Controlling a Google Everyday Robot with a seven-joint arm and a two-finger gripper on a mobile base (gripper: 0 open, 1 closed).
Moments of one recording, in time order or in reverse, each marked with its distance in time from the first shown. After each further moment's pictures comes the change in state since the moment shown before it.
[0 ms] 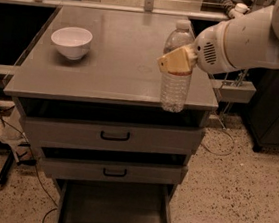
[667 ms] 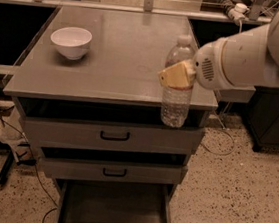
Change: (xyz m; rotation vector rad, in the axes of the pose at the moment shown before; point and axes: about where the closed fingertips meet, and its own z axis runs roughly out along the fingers) arm 0.029 0.010 -0.005 0.044 0.040 0.057
